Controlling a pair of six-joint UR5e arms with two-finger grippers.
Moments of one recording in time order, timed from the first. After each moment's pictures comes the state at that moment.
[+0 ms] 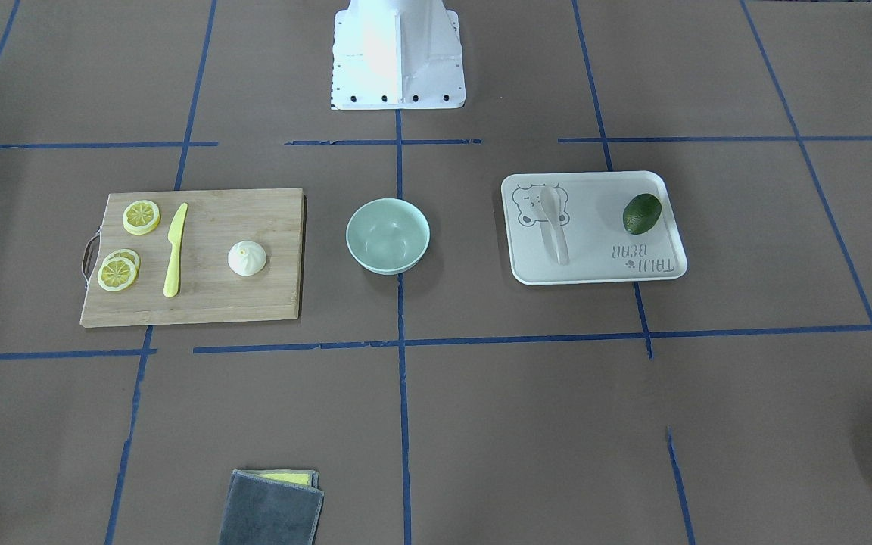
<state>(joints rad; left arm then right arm) -1.34 -1.61 -1.91 -1.73 -2.37 -0.28 1.55 -1.62 1.74 -1.55 2.42 -0.05</state>
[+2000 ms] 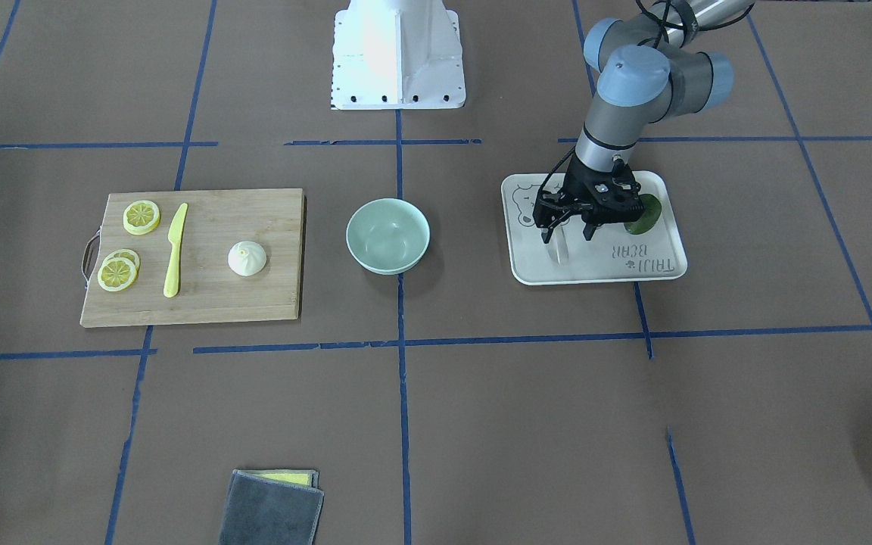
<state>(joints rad) -0.55 -1.84 -1.79 -1.94 -1.76 -1.29 1.52 -1.51 1.75 -1.55 2.53 0.13</state>
